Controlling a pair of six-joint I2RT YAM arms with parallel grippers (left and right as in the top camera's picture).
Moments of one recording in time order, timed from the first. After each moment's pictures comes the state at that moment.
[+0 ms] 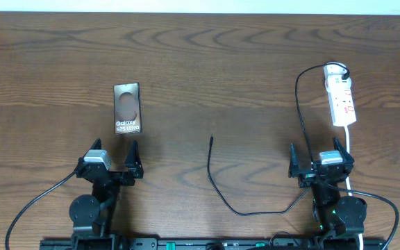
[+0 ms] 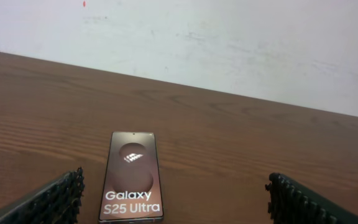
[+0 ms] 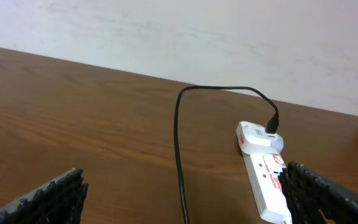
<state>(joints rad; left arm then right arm) 0.02 0.01 0.01 -0.09 0.14 -0.22 0.05 0.01 0.01 -0.07 -0.05 -0.16</state>
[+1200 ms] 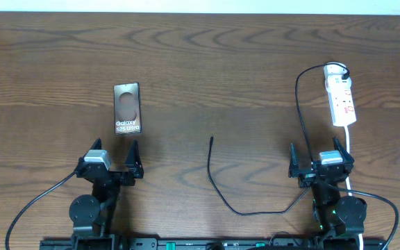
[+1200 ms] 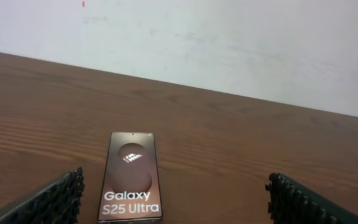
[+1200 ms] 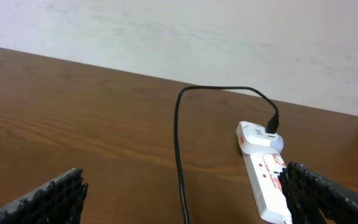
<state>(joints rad) 0.02 0.01 0.01 -0.09 0.15 -0.22 0.05 0.01 0.01 -0.07 -0.05 -0.16</state>
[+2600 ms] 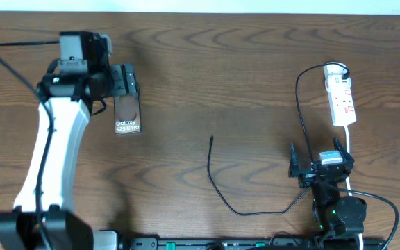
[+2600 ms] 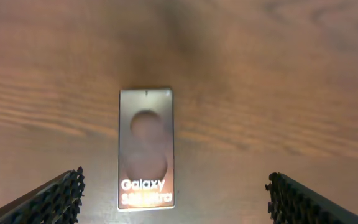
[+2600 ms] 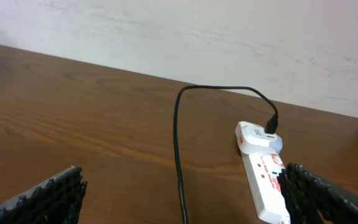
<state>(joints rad) 0.02 1.55 1.37 -0.81 0.12 -0.14 0.05 0.01 0.01 -0.07 -0.05 -0.16</state>
